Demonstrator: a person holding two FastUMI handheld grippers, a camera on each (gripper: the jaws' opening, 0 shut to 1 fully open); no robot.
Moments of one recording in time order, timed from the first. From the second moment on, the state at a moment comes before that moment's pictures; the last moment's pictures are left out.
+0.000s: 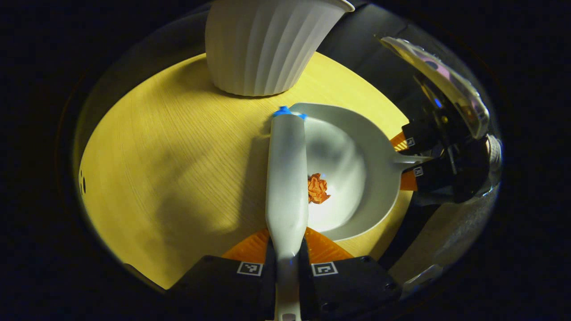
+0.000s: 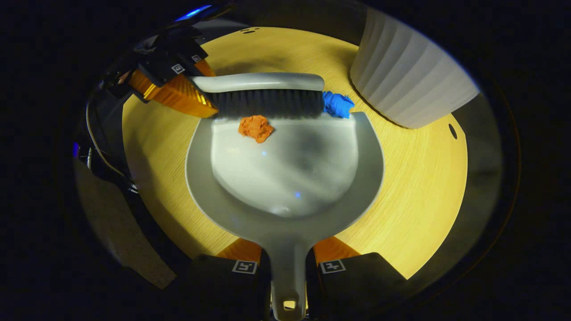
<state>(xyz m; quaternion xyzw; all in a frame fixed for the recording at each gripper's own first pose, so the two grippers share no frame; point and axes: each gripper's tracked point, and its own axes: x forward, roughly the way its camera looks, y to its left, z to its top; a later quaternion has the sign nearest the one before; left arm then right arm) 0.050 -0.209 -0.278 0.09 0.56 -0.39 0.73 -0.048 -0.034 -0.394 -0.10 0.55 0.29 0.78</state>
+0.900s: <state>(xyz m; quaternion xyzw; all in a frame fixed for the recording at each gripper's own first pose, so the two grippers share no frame) 0.135 -0.233 -0.287 0.18 0.51 -0.43 0.72 -0.056 -0.037 -0.383 -0.07 0.57 0.26 0.78</state>
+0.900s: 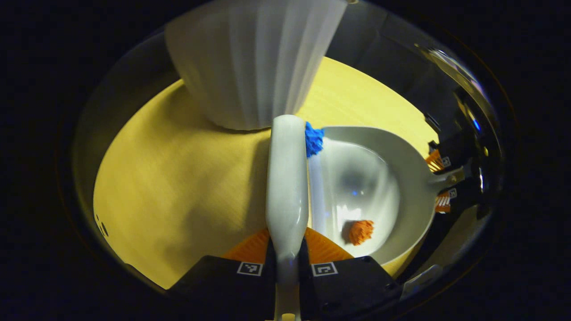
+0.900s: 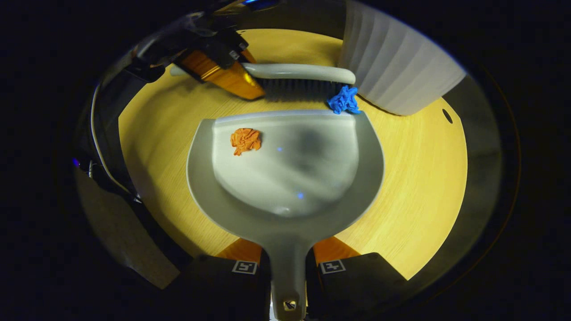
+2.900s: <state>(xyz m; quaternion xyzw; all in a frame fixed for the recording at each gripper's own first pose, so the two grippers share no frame) 0.151 -0.059 -0.264 -0.02 0.54 -0.23 0.81 0.088 -0.015 -0.359 -0.12 0.45 -0.04 0.88</state>
